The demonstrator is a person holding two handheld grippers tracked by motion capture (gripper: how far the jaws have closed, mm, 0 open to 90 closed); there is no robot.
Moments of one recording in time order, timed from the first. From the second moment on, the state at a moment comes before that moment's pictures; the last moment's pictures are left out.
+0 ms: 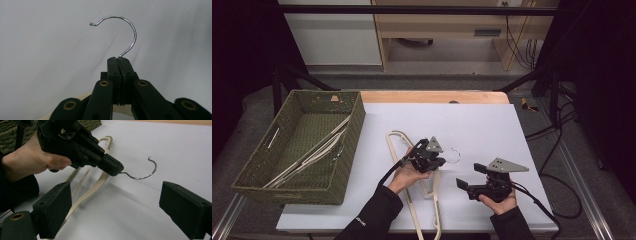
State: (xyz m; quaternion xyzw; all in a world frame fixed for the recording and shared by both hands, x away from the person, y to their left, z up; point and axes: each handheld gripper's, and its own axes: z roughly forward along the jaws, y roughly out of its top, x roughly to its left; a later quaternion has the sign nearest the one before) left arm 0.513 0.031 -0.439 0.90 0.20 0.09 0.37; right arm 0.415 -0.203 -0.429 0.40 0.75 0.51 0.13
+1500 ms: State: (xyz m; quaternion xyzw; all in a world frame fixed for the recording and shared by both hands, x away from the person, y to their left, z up) left arm 0.502 0.043 -0.422 0.89 0.20 0.12 0.40; right arm 0.453 -0.128 -0.467 0.43 0.76 0.49 -0.01
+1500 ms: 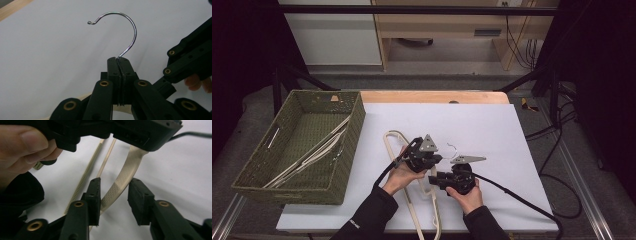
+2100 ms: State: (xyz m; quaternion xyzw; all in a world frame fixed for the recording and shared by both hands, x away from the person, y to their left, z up) left arm 0.492 0.094 -0.383 0.84 0.23 0.15 0.47; right arm 0.453 -0.130 -0.460 0.44 0.74 0.51 -0.03
